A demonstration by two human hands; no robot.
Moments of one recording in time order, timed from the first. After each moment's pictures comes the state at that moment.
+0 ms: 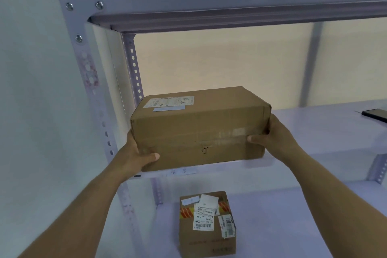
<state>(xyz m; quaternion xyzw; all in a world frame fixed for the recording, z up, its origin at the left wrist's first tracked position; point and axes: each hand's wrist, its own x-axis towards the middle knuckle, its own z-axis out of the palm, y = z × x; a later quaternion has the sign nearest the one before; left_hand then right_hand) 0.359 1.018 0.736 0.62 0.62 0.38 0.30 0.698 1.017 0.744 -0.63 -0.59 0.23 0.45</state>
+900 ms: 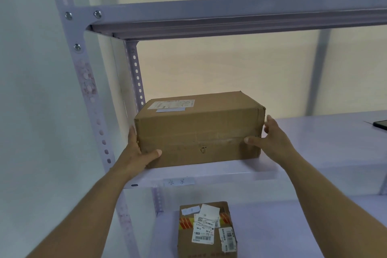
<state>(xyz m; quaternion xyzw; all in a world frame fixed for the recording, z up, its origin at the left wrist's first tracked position) 0.381 1.026 0.752 0.59 0.62 0.41 0.29 0.704 1.047 0.747 -0.64 -0.57 0.24 0.45</state>
